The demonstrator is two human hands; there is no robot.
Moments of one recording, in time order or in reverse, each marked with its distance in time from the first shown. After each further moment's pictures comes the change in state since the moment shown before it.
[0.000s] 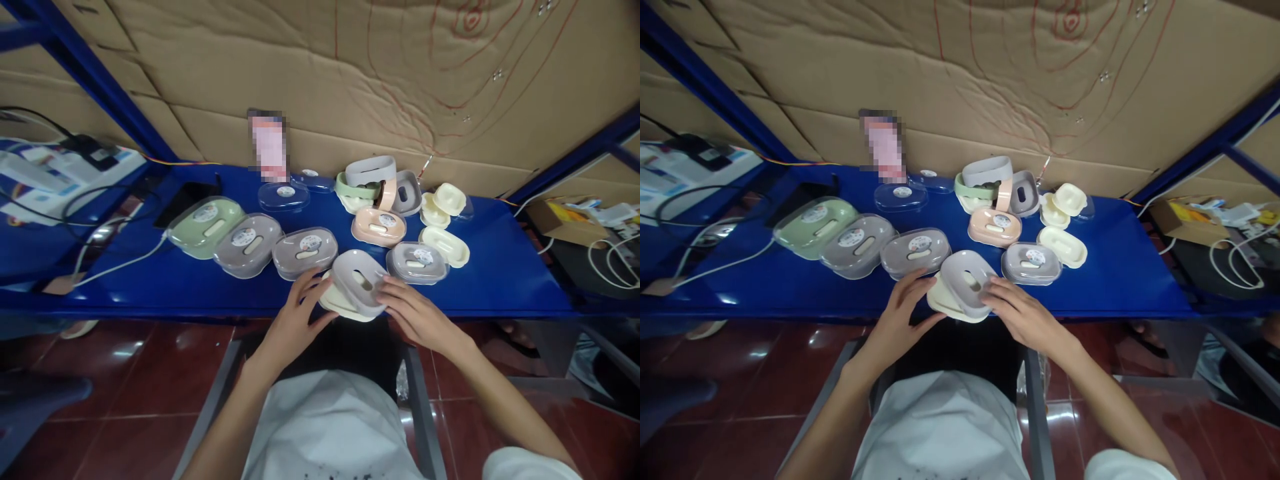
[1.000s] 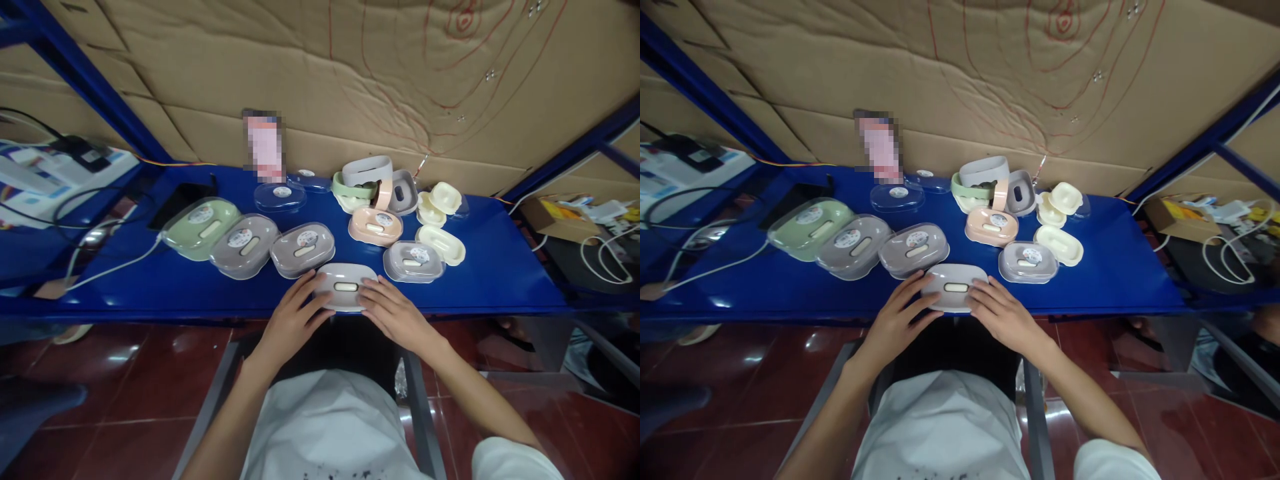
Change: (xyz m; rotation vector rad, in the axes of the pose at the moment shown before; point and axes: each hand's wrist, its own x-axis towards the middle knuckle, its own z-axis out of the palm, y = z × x) left_hand 0.001 -0.010 0.003 0.072 0.044 0.189; right_hand 0.020 -0.016 0.034 -0.142 0.094 -0.039
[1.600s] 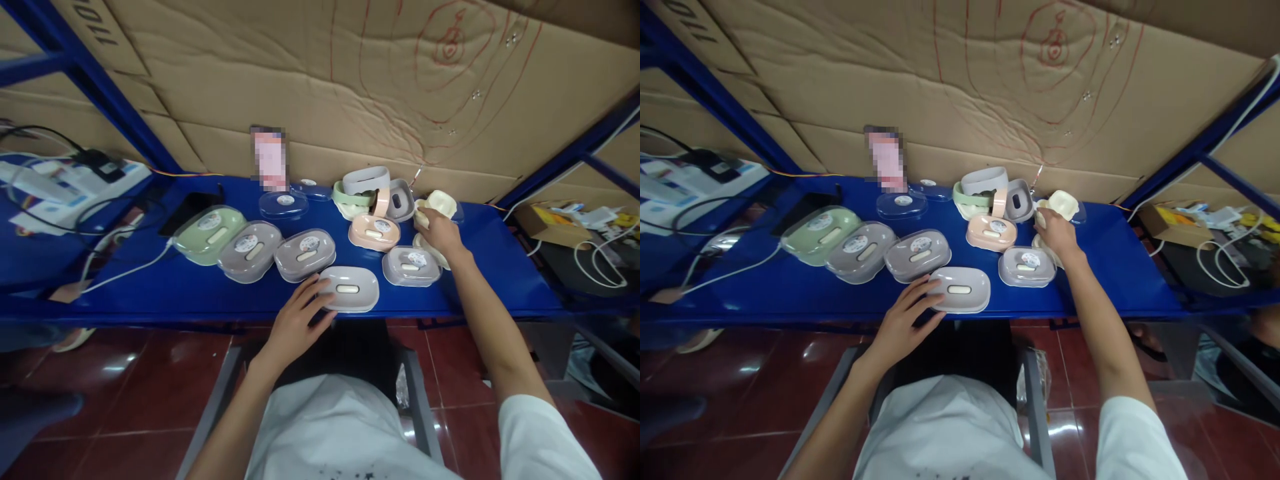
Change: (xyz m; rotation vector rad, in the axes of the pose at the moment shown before) left_hand 0.004 0.005 0.002 -0.046 0.014 -0.064; right_hand 0.041 0.217 -0.066 -0.334 -0.007 0.747
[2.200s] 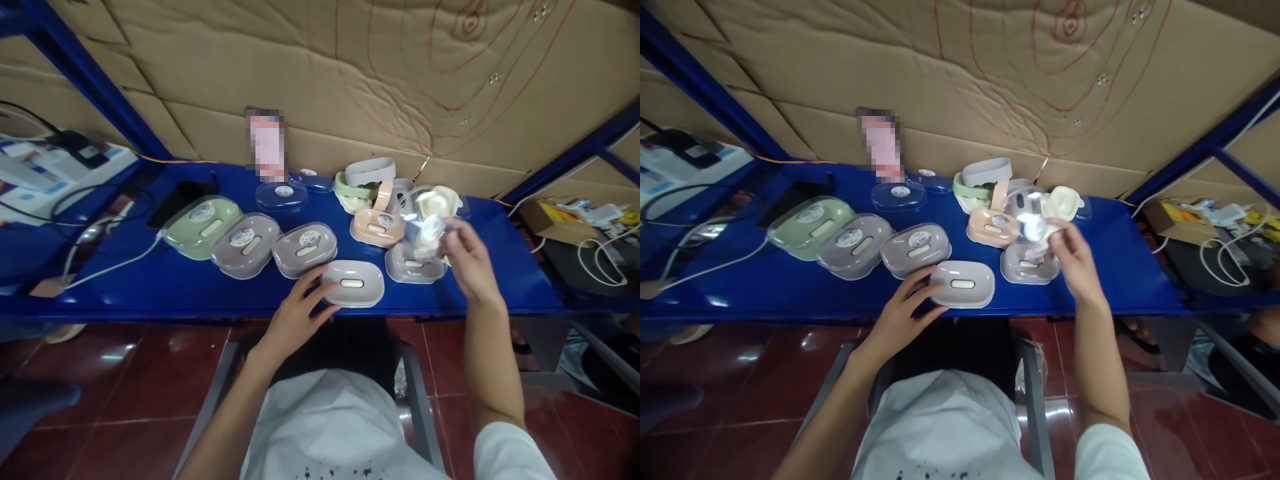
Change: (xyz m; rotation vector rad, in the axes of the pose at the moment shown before) left_hand 0.007 -0.005 -0.001 -0.050 -0.036 -0.081; right_hand -0.095 -0.050 -0.045 0.909 0.110 0.074
